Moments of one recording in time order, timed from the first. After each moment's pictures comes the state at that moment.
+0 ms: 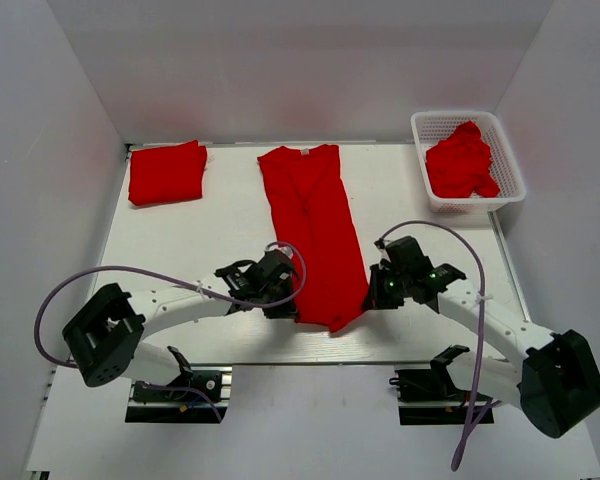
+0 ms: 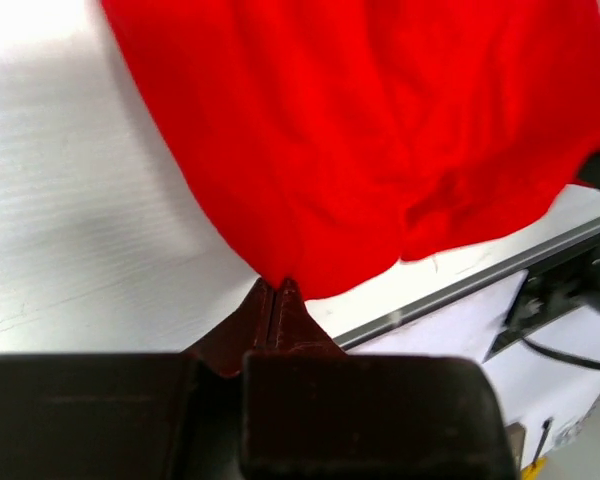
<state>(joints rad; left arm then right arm) -0.92 1.38 0.73 -0.34 0.06 -0.93 0.56 1.07 0.58 -0.52 -0.27 0.49</state>
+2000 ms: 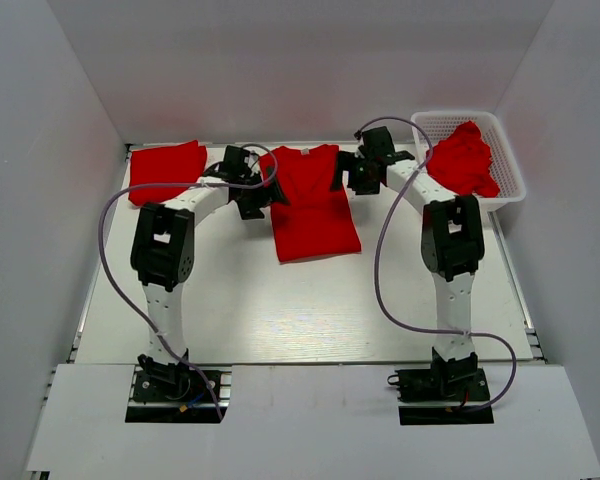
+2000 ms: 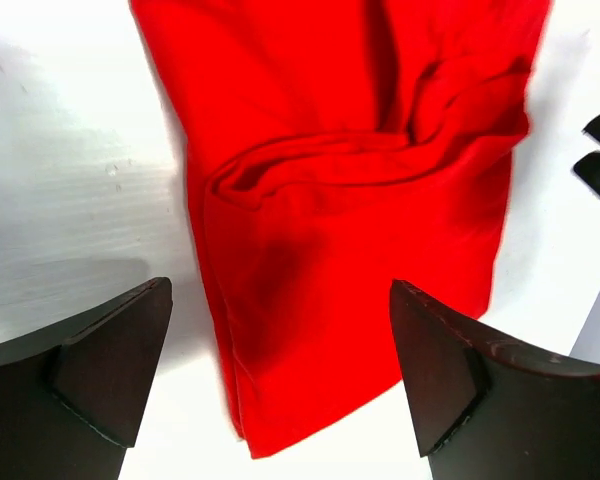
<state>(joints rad) -0.29 2.10 1.56 -0.39 0.34 -0.60 0.33 2.21 1.83 -0.50 -0.23 0.30</state>
